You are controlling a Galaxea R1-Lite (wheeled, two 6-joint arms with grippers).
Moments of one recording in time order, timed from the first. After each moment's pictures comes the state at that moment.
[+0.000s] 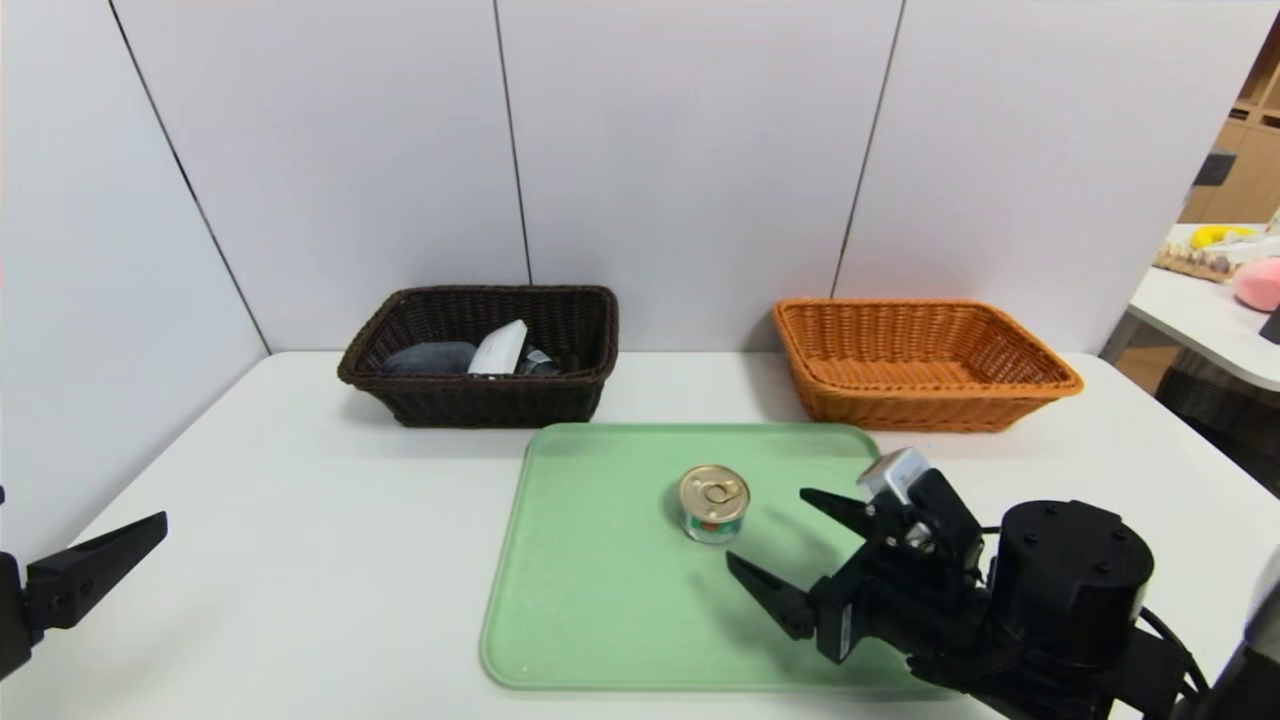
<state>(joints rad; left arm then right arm) -0.15 0.82 -0.63 0.13 0.19 0.04 0.64 1.93 -0.21 -1.52 0.05 0.00</state>
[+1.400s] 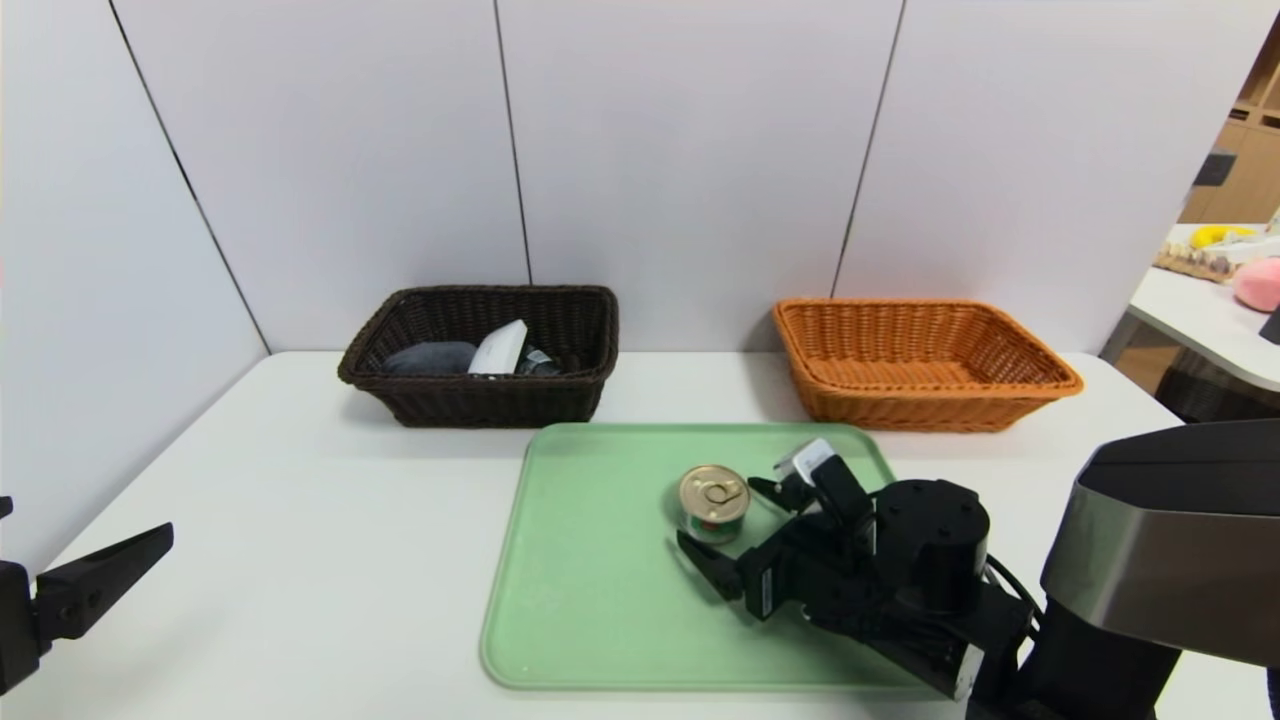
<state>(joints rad) -0.15 0.83 -0.61 0.14 0.18 0.04 0.64 2.15 -0.42 -1.52 0.05 0.00</state>
